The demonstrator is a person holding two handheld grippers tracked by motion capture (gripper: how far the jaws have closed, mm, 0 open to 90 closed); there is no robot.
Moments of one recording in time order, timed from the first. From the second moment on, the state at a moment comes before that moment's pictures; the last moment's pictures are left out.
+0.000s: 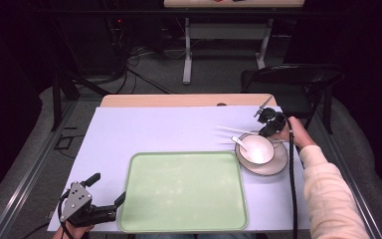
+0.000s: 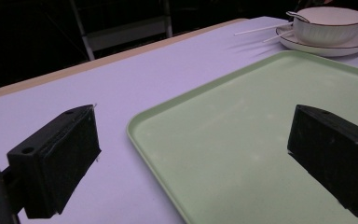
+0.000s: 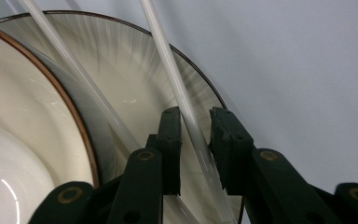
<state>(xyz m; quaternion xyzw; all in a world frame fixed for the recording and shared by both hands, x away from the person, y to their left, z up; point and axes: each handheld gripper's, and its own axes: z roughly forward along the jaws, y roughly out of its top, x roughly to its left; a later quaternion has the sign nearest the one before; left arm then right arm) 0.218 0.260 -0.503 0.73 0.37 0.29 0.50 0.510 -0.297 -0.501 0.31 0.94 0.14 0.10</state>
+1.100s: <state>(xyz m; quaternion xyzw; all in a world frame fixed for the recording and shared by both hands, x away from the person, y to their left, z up) 0.218 0.260 -0.503 0.73 0.36 0.29 0.49 0.484 -0.296 -0.451 0.33 0.92 0.15 0.16</state>
